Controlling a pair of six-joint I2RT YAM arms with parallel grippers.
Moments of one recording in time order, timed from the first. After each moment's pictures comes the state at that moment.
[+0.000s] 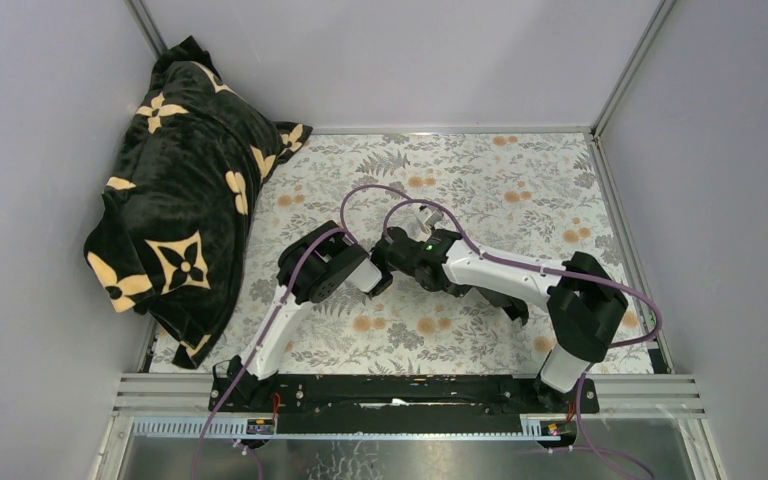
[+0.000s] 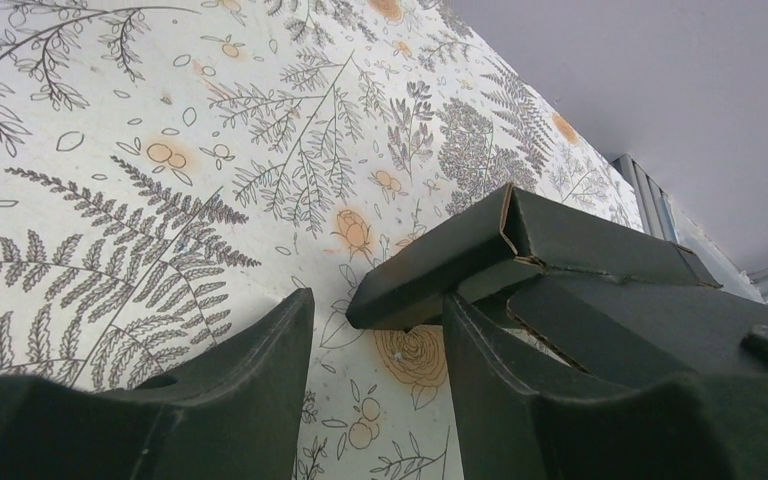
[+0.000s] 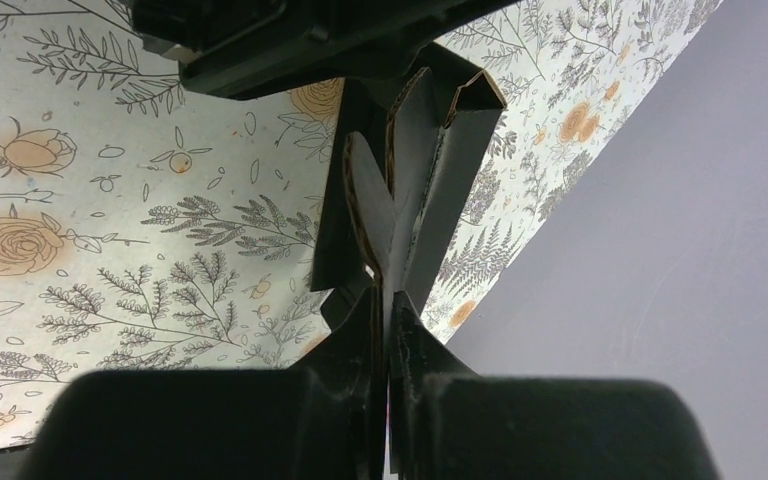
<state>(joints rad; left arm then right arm) -0.75 2.35 1.07 1.24 0.48 -0.60 0.96 1.69 1.22 -1.13 0.66 0.11</state>
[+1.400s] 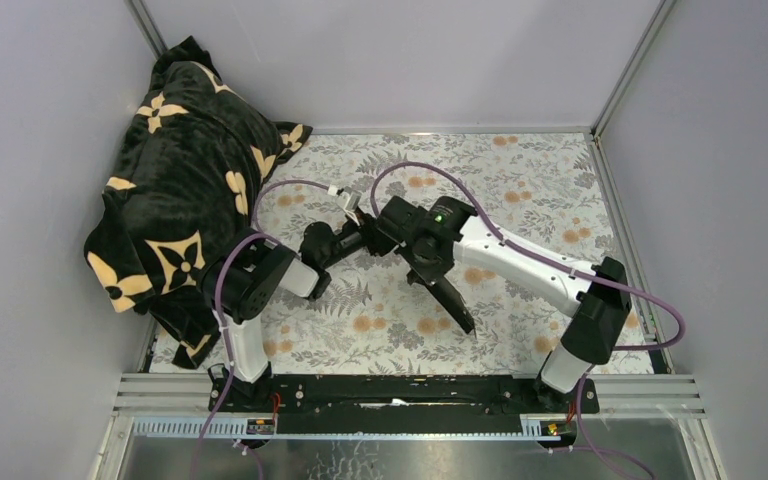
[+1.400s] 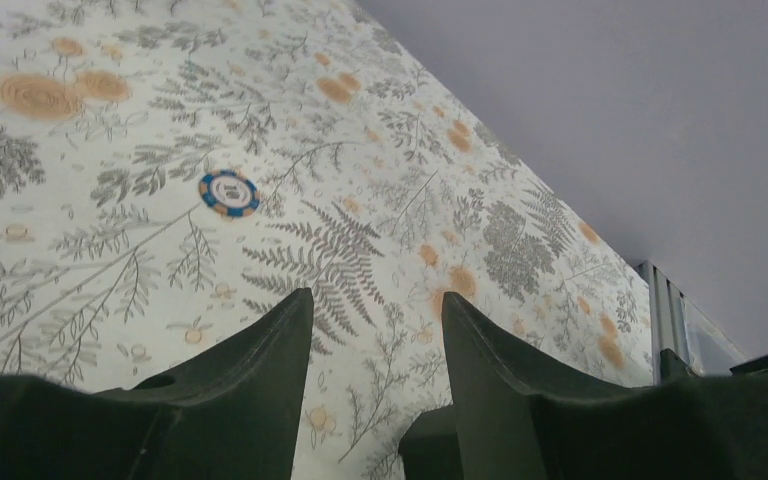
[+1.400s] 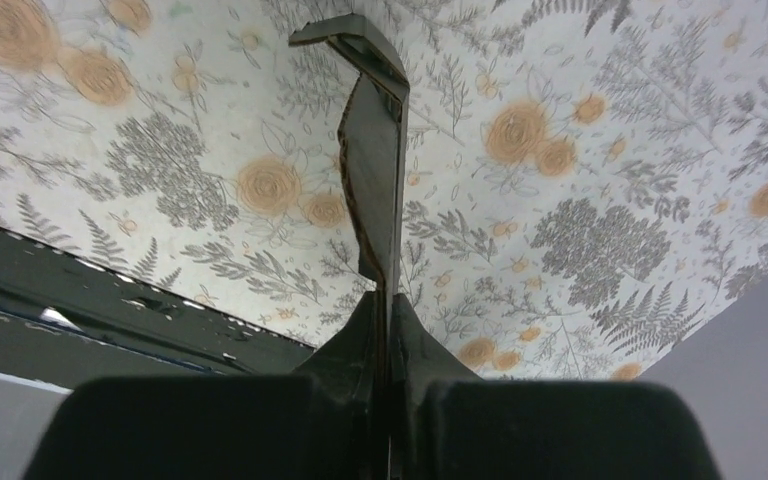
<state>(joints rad) -0.48 1.89 0.60 1.38 0.47 -0.61 0.97 1.69 1.62 -1.28 0.28 0.21</state>
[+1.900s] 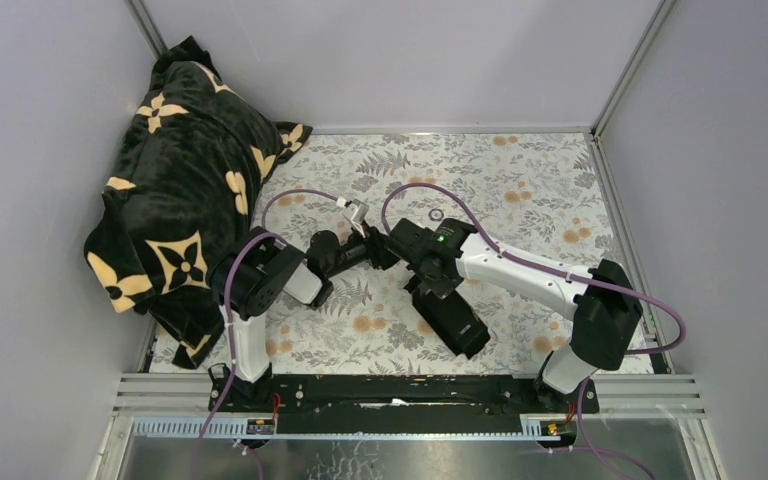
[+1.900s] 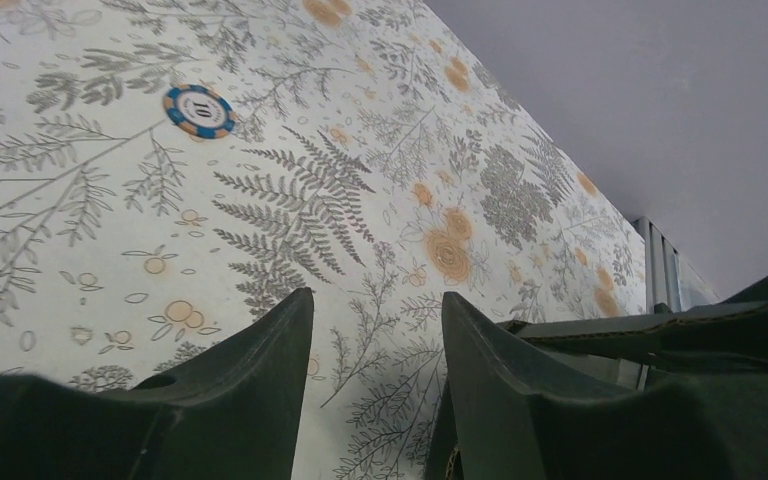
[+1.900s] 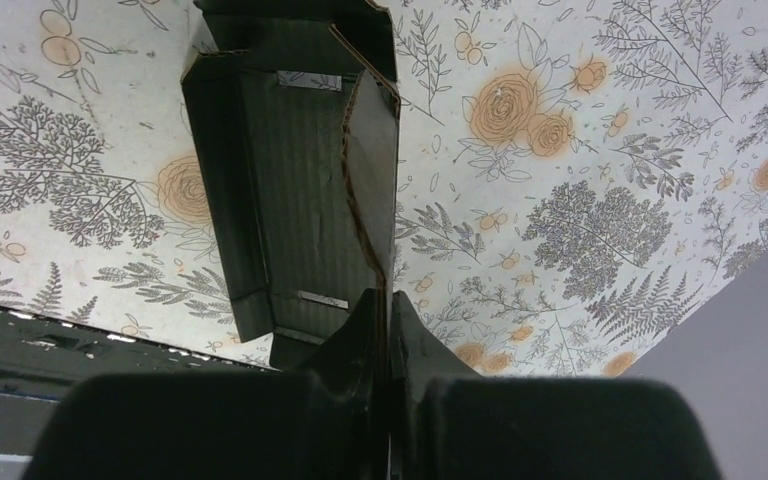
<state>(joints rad) -0.51 1.93 0.55 1.38 0.48 -0.61 0.97 1.62 1.32 -1.13 0.34 0.21</state>
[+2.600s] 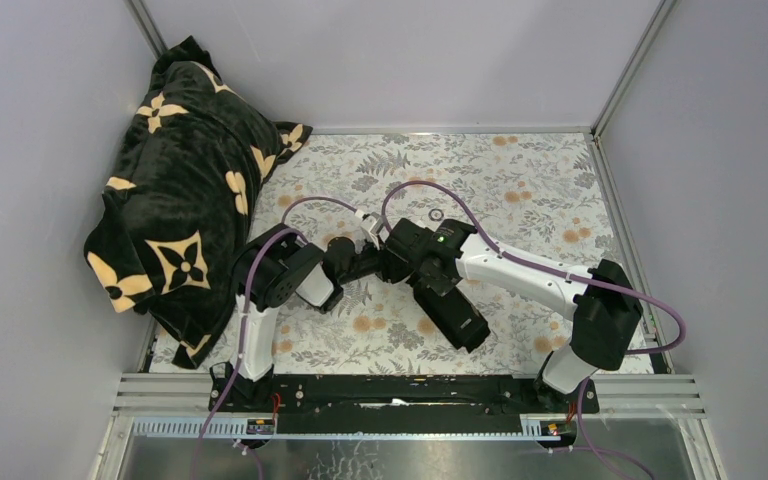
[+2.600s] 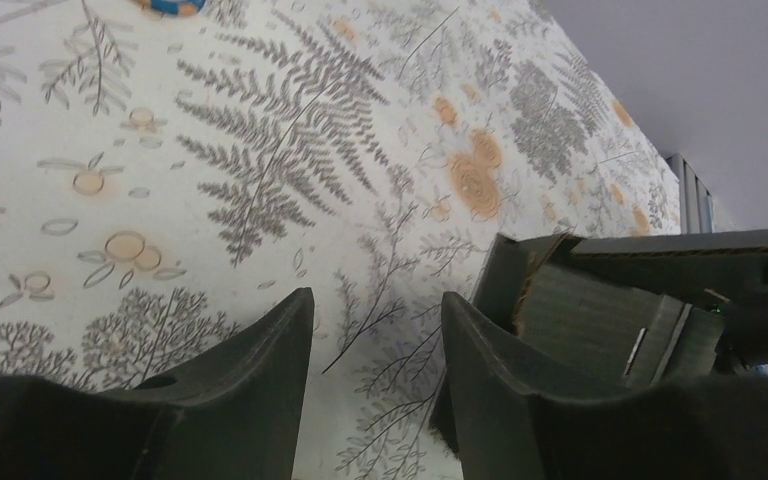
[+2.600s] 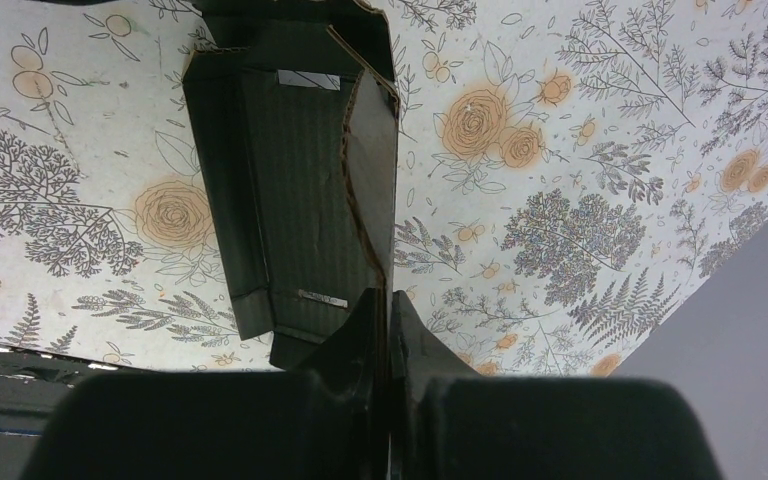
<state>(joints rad) -0.58 2.04 0.59 1.33 0.47 -0.56 0.97 1.62 1.31 -1.09 0.41 0.21</state>
